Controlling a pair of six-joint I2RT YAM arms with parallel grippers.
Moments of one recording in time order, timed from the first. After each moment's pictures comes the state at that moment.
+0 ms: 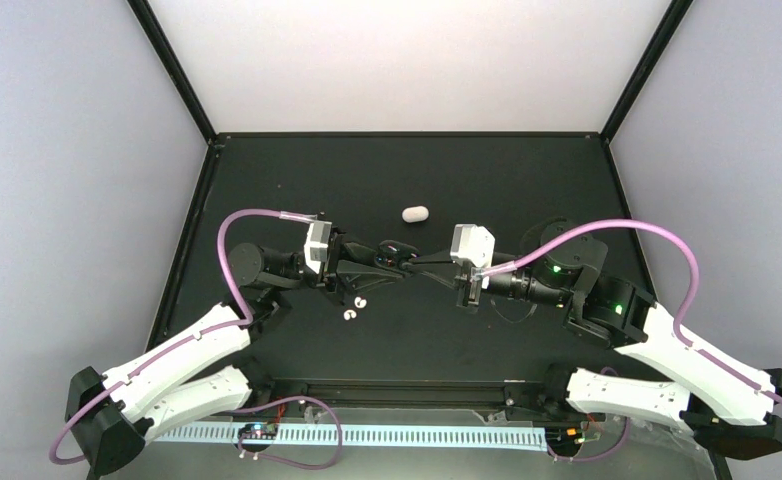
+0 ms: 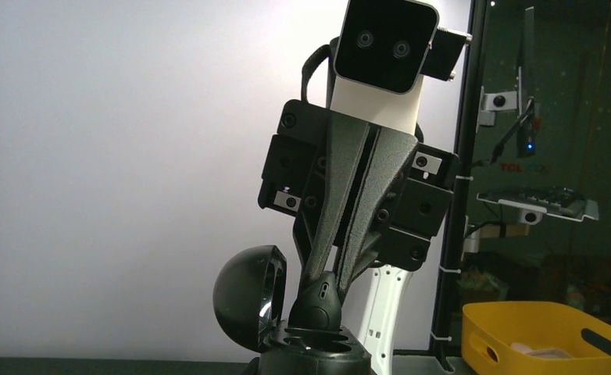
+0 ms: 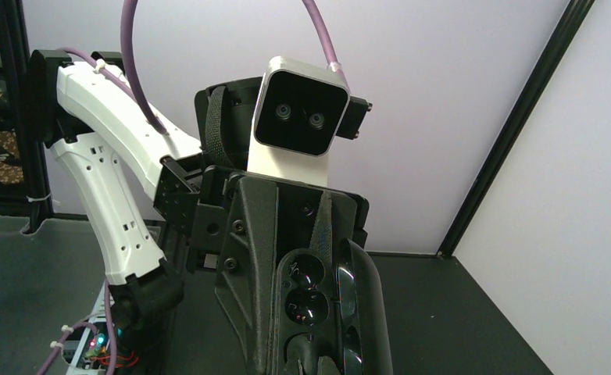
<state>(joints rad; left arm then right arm) -0.77 0.90 0.67 0.73 0.79 -0.44 1.09 0.88 1.18 -0.34 -0.27 -0.22</state>
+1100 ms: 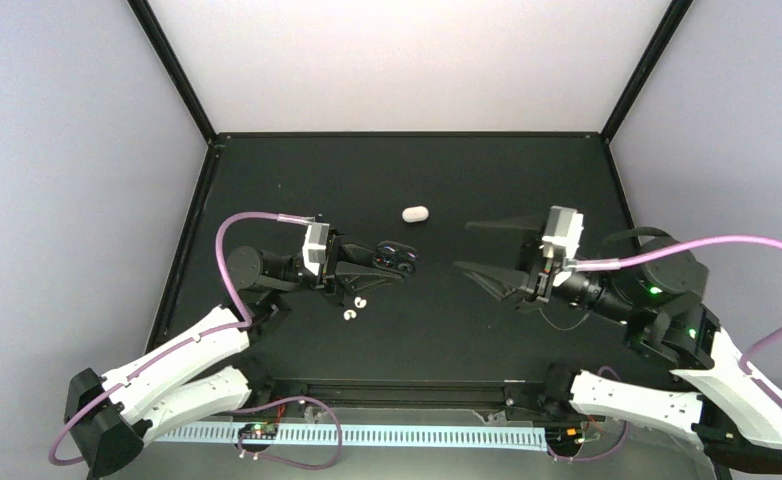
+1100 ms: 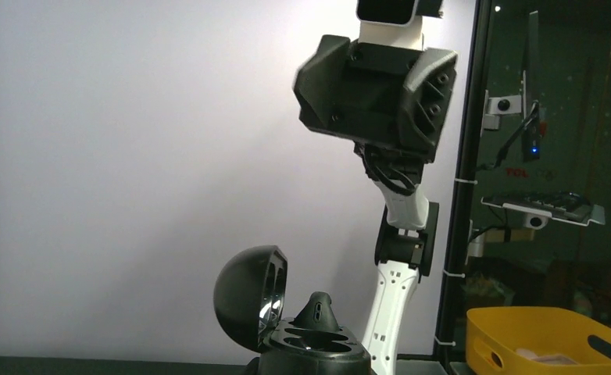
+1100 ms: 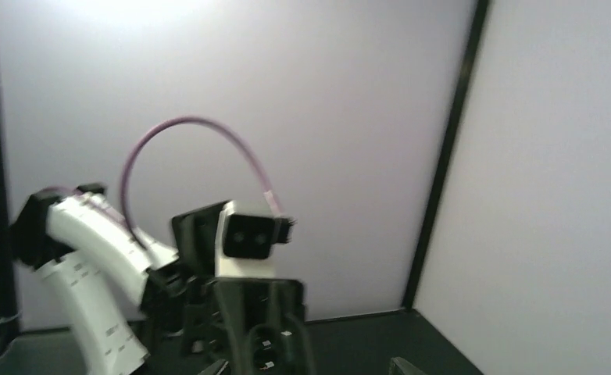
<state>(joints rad) -0.77 0.88 0.65 0.74 0.77 -0.44 1.09 0.75 1.26 -0.35 -0.21 -0.10</state>
